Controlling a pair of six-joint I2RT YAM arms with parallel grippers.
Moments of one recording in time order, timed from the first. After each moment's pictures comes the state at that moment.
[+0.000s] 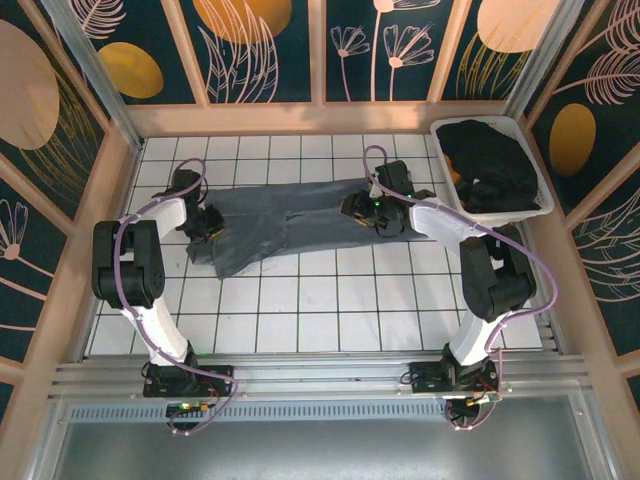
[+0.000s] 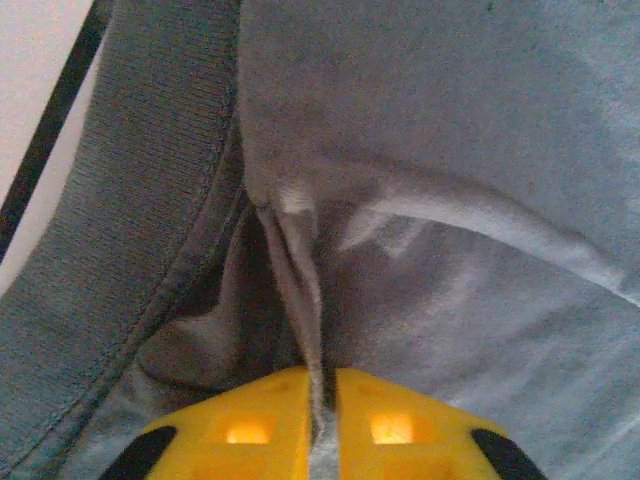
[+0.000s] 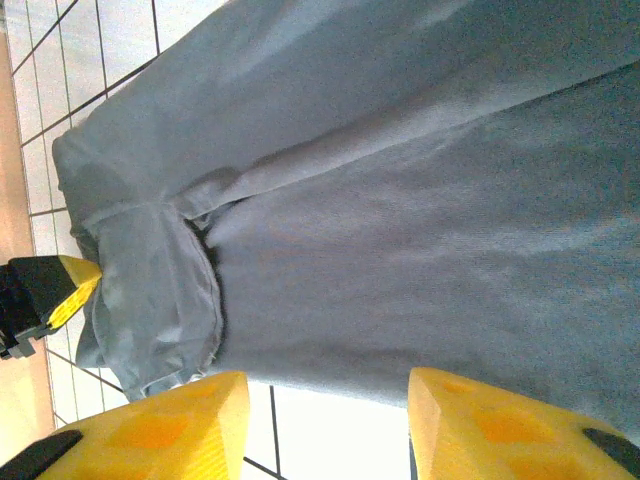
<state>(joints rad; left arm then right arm) 0.01 1.85 1.15 -0.53 0.16 -0.57 0.41 1.74 1.16 -0.30 -0.41 0.71</state>
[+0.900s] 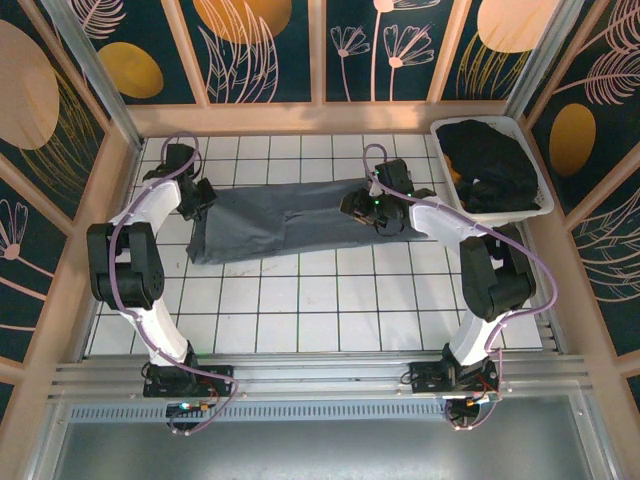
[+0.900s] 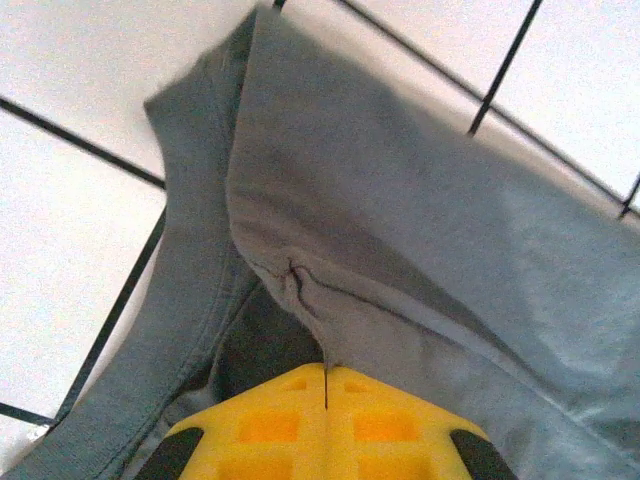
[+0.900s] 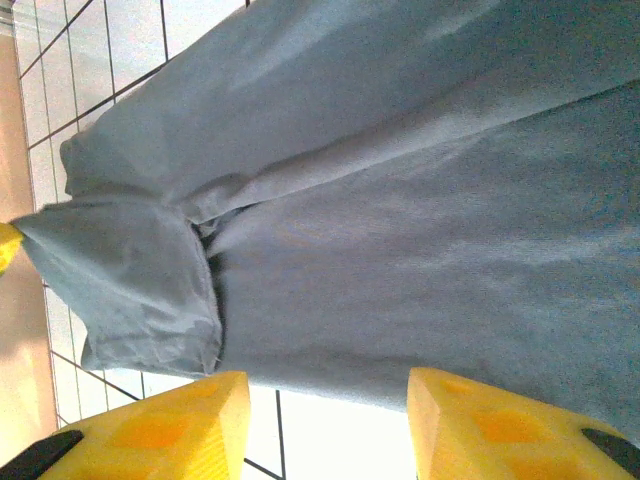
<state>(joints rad) 0.01 1.84 1.39 -0.64 0.05 -0.57 0.41 1.74 1.17 -0.30 -0.41 0.71</state>
